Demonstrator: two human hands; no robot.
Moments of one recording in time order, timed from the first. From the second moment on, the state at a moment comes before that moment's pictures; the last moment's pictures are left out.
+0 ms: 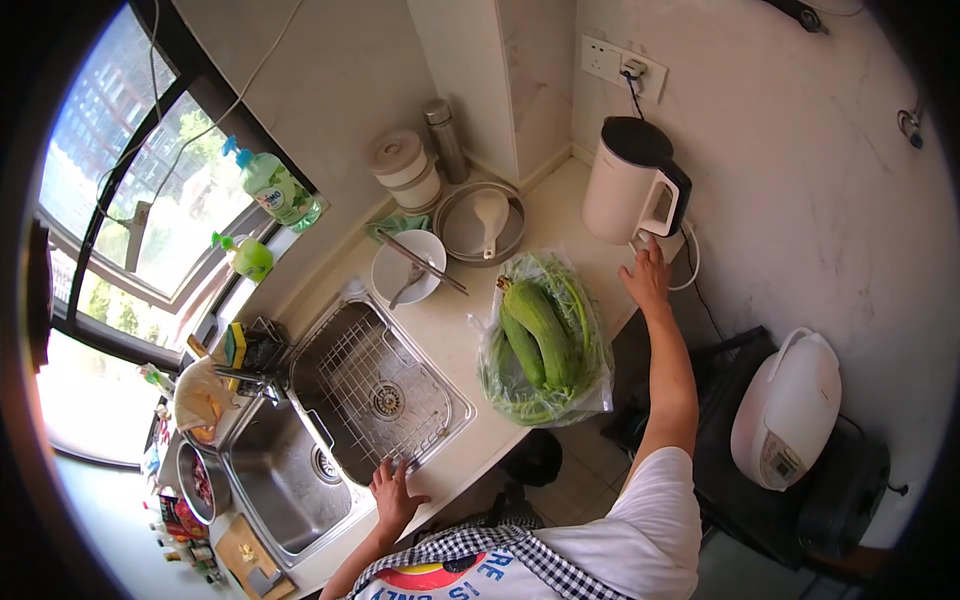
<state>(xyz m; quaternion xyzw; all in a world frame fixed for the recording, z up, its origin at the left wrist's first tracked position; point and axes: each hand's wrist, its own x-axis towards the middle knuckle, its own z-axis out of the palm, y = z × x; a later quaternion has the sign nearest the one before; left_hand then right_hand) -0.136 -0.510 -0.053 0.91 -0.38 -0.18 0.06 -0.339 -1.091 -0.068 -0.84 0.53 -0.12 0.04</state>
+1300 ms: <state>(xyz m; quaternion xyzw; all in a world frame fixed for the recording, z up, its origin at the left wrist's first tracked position) -0.165 -0.262 -0.004 0.89 -0.25 -0.09 0.37 -0.241 -0.522 -0.020 -0.92 -0.25 0.13 0.26</state>
